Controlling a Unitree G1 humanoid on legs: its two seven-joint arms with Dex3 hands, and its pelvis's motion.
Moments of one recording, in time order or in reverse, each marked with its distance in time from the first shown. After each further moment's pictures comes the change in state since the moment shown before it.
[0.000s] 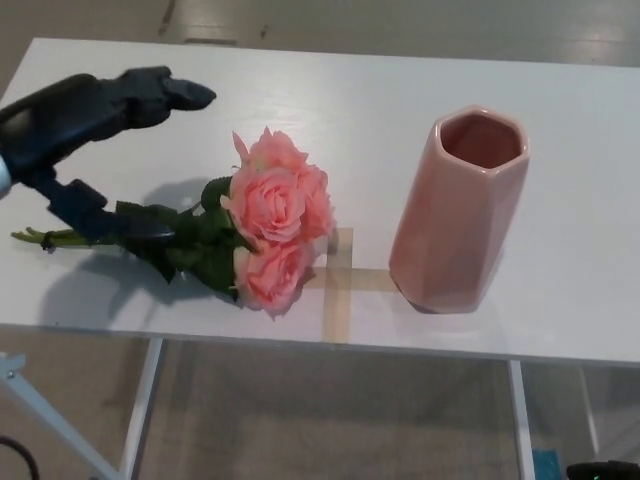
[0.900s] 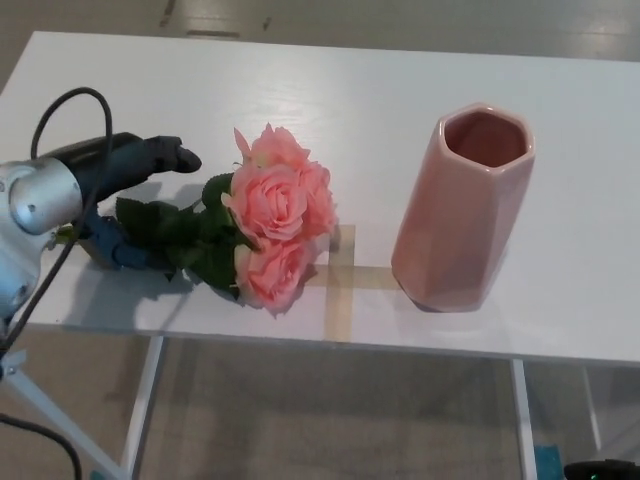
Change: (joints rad) left_arm -0.094 -0.106 -0.197 0.253 0.352 0.049 0.112; right_arm -0.002 0.000 0.014 0.000 0.002 -0.001 0.006
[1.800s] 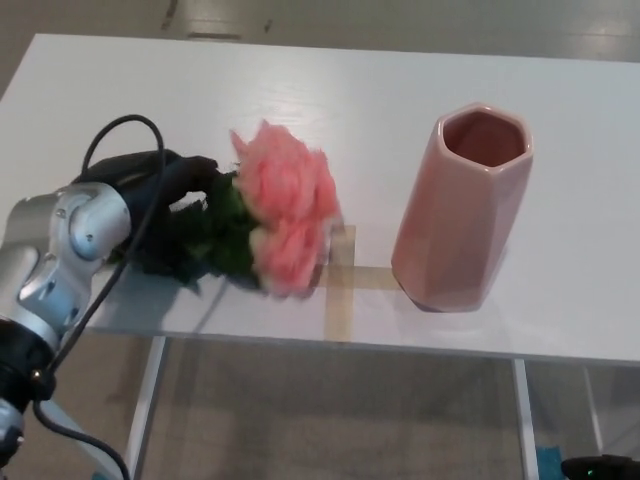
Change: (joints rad) left_arm 0.002 -0.123 -0.018 0.089 0.114 -0.056 0.133; right_arm -0.012 0.000 0.010 0.001 -0.001 0.001 0.004
